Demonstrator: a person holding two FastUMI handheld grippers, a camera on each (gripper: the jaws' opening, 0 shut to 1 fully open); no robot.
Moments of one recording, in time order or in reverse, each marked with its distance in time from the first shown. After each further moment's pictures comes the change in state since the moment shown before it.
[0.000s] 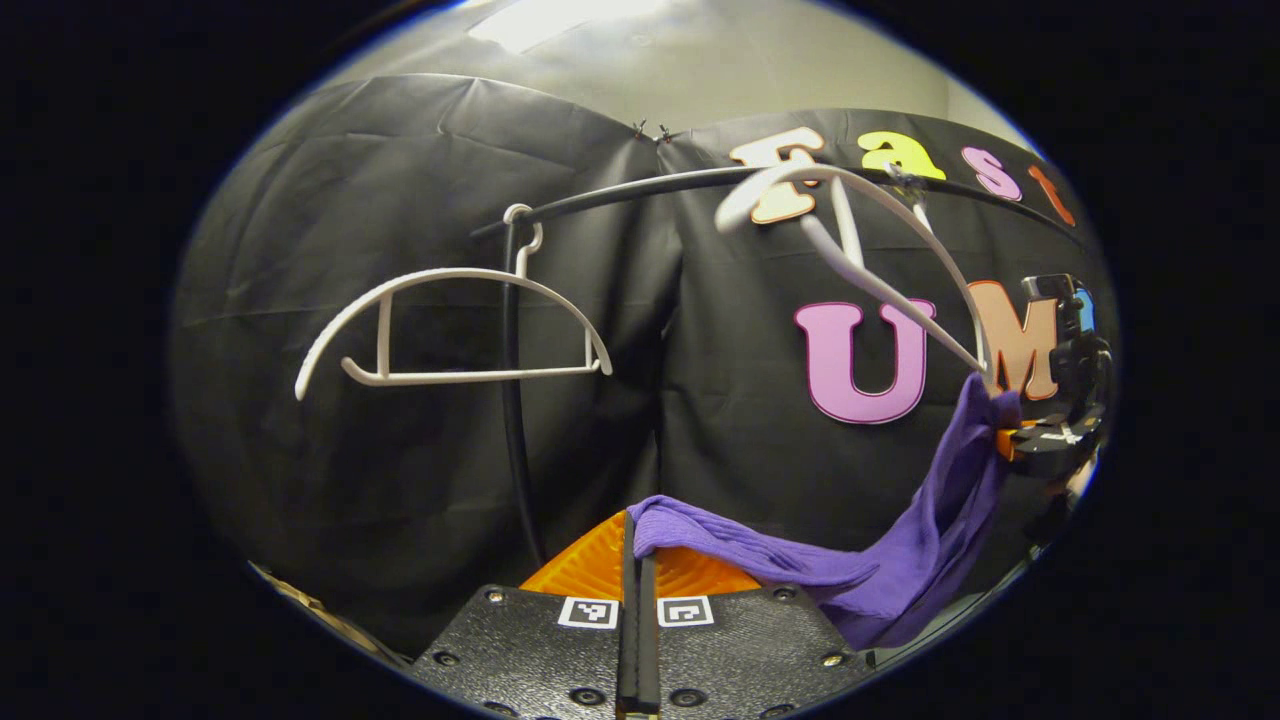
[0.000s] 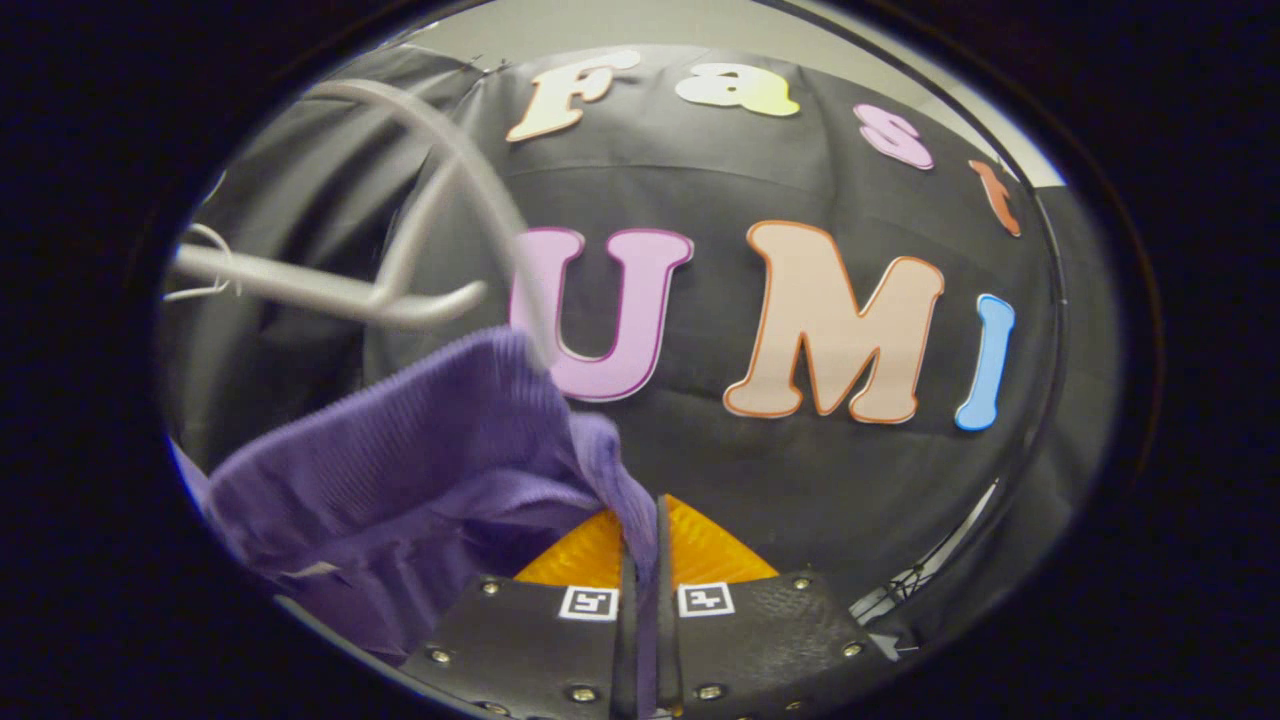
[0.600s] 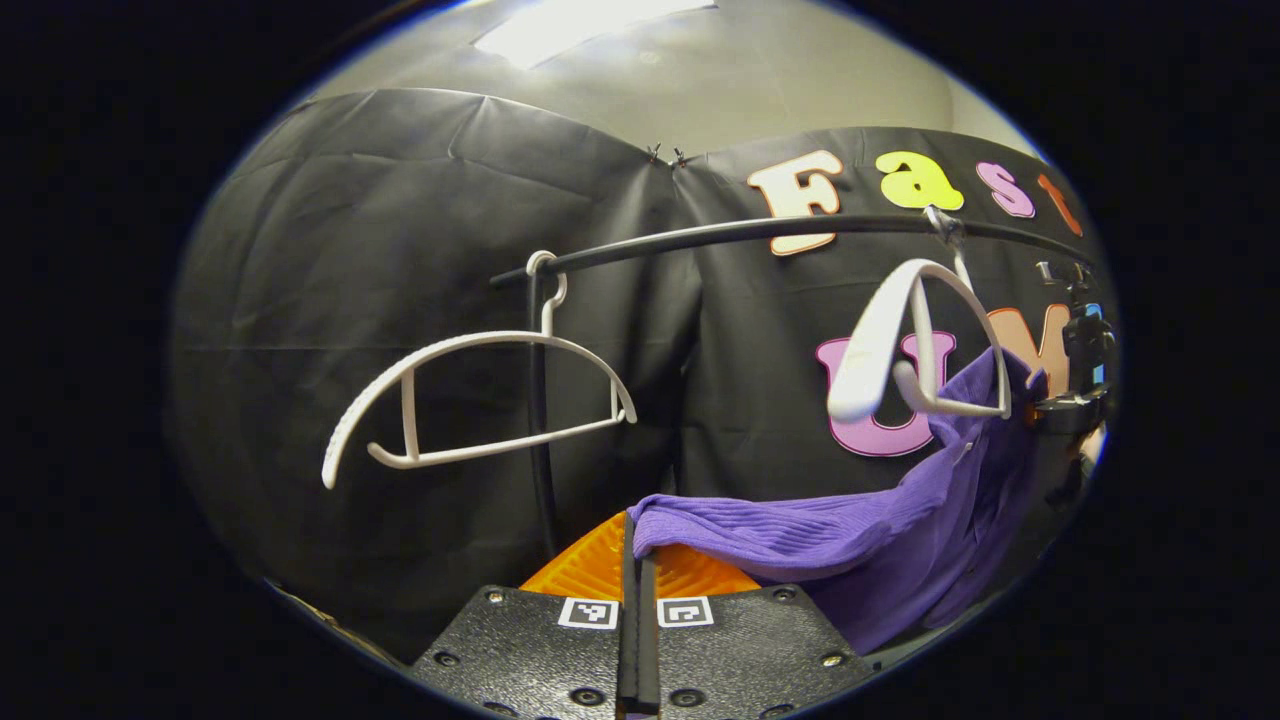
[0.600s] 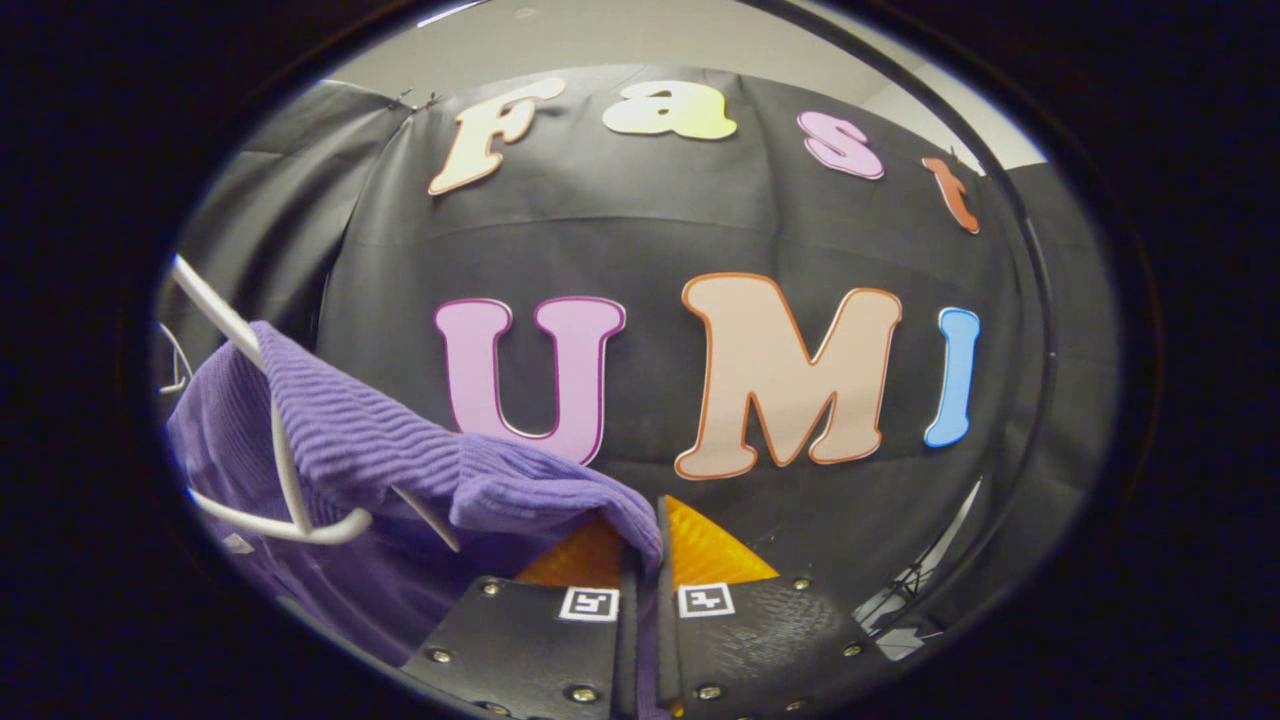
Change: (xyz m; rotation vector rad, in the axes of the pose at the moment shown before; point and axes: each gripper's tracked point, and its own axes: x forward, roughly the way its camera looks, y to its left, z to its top) left arm 0.014 0.031 0.049 0.006 -0.069 0.055; right arm 0.035 -0.059 0.089 0.126 -0.077 -0.139
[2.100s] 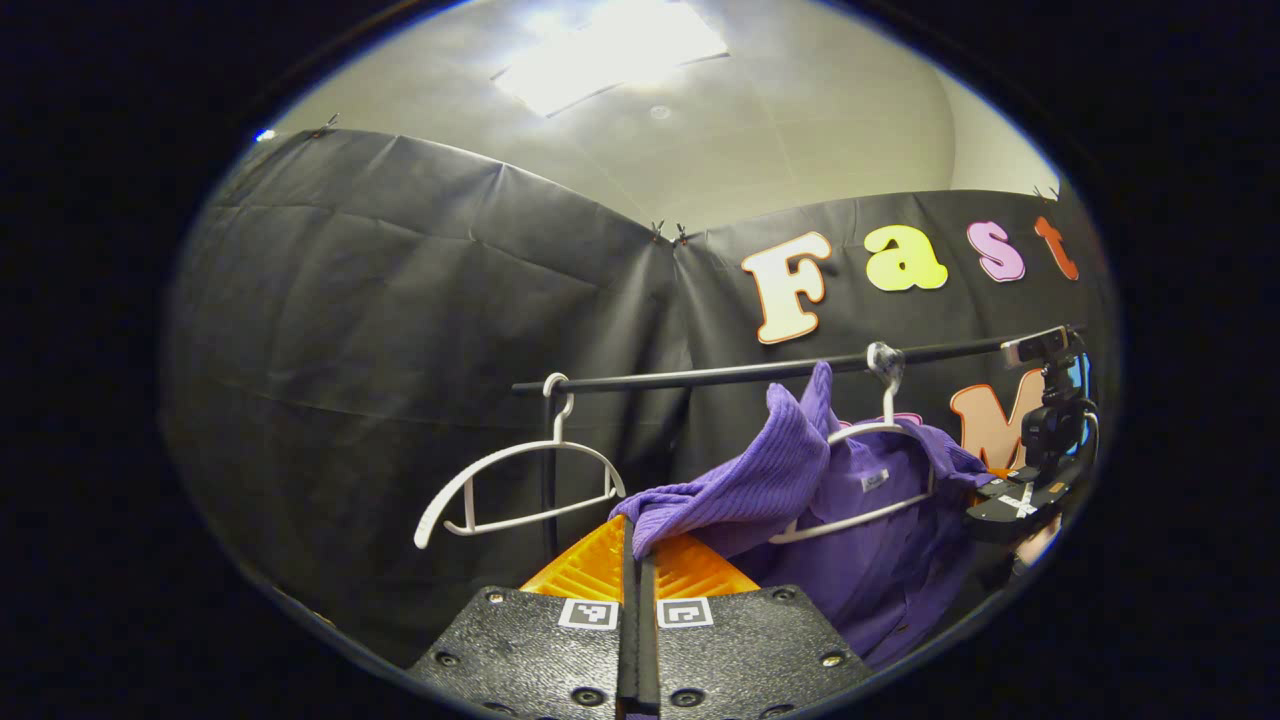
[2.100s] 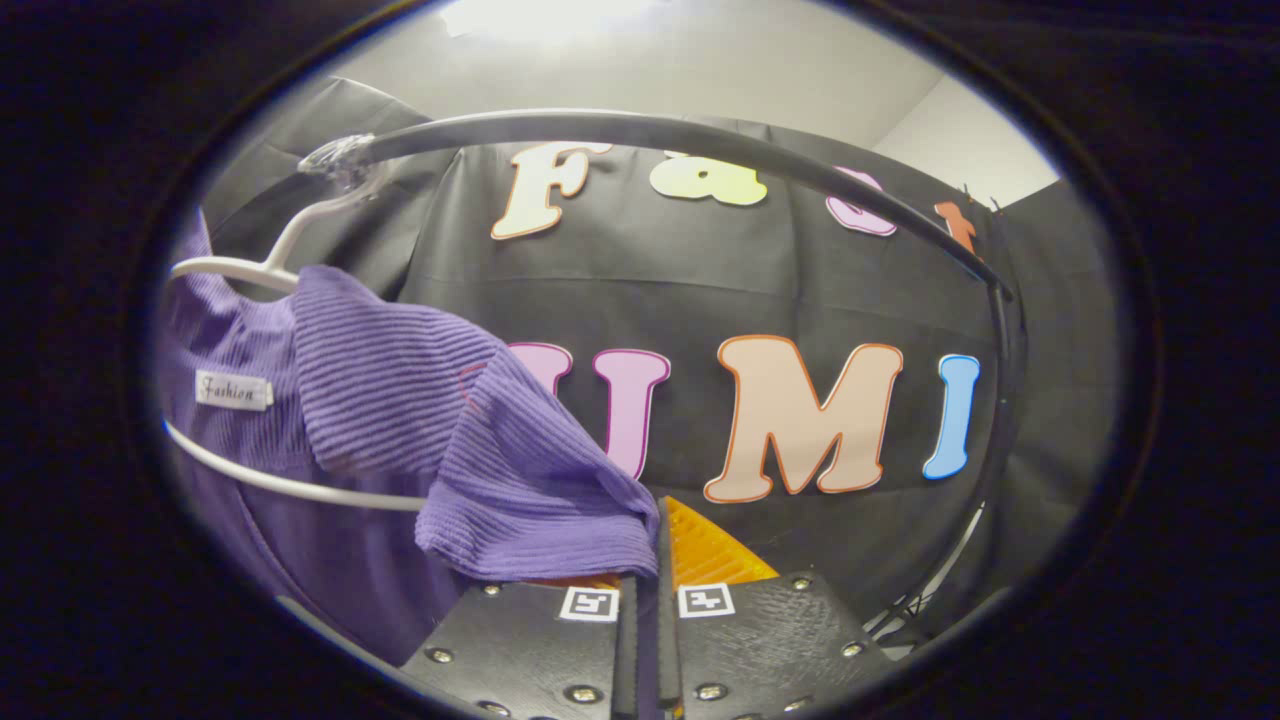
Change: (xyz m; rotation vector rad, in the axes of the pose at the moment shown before) left arm -0.073 -0.009 0.111 -0.049 -0.202 0.010; right arm -0.082 0.035 0.041 -0.027 -0.157 0.071
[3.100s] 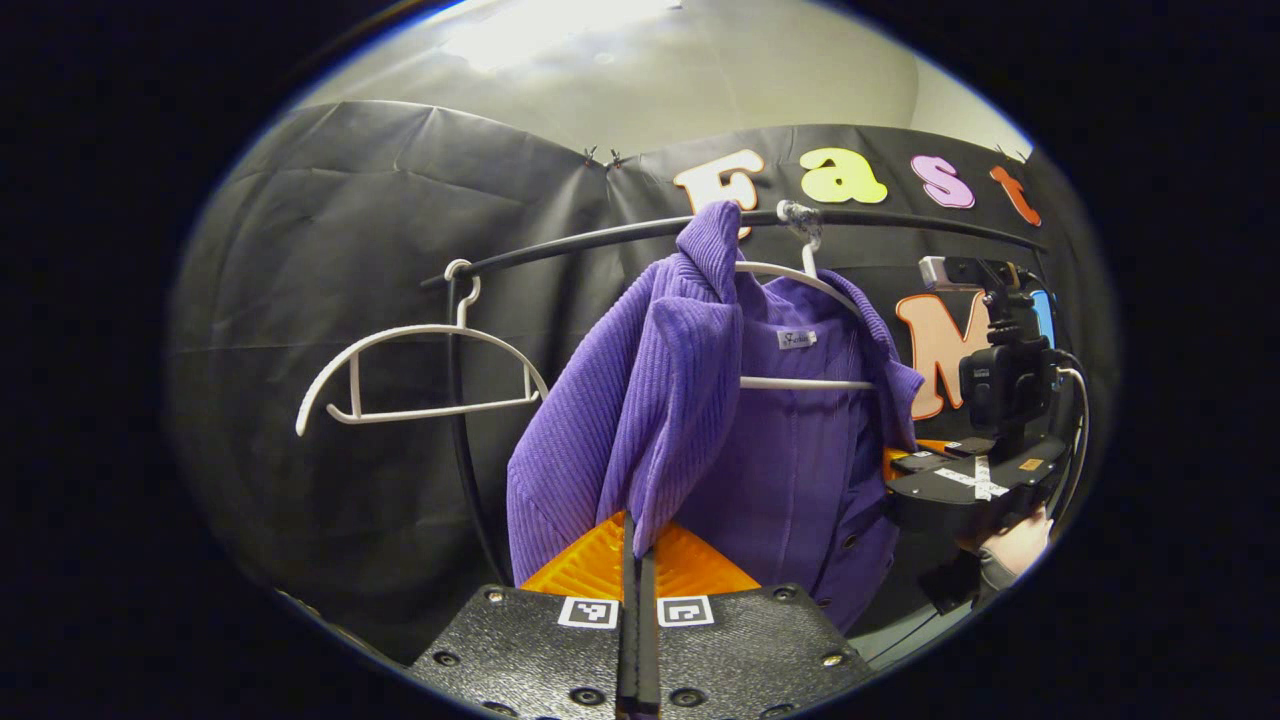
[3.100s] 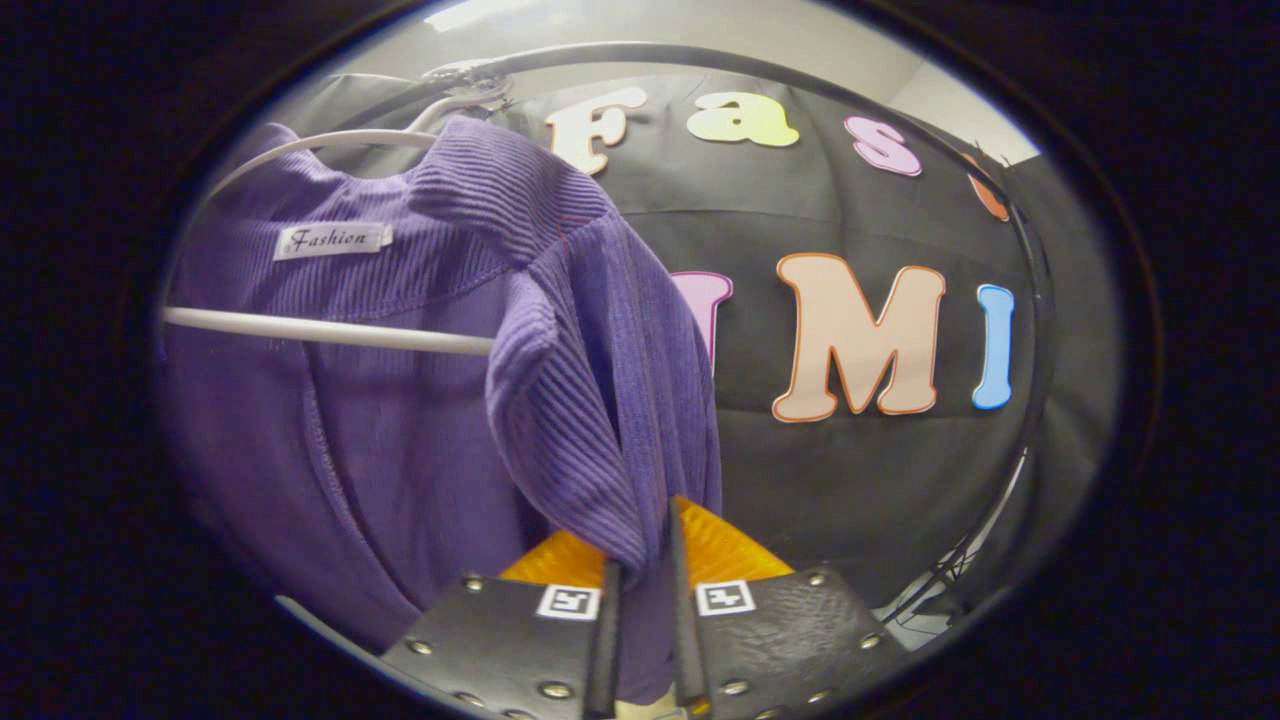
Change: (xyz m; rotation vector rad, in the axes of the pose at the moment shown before) left arm -0.017 -0.070 -0.119 0.053 0.211 -0.155; right arm -0.042 0.065 -0.094 0.048 0.164 0.101
